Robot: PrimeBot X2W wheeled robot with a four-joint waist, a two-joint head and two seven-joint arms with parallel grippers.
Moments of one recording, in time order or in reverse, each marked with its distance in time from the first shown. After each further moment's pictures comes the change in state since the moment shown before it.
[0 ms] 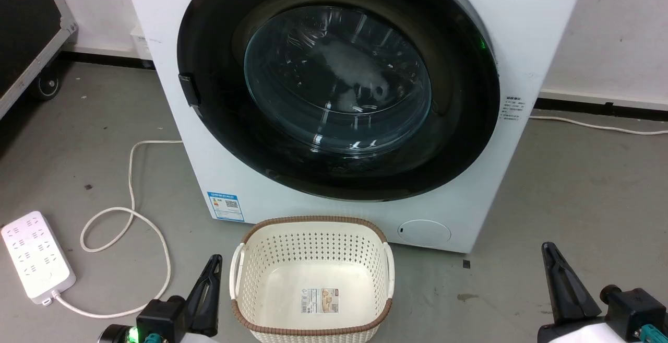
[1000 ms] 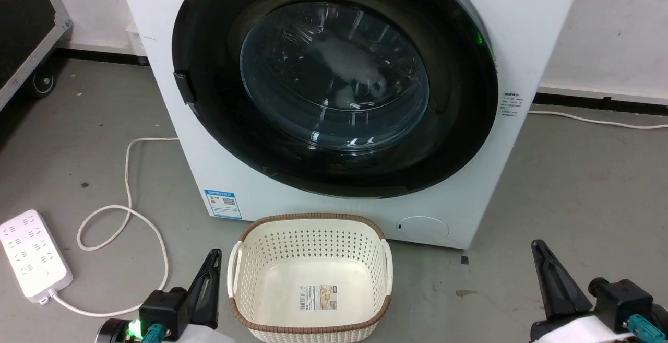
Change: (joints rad) left arm -0.008 -0.015 0.011 -0.034 0.026 0.021 0.060; right arm -0.008 0.000 0.023 -0.021 -0.014 0.000 0.061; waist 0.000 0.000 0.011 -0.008
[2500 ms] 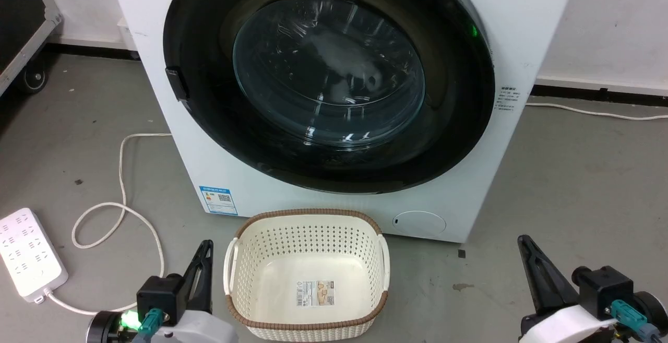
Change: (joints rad) left arm -0.012 -0.014 0.024 -0.049 0.038 0.036 0.092; right arm -0.019 0.000 0.033 -0.033 -0.027 0.000 0.088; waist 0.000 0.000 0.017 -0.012
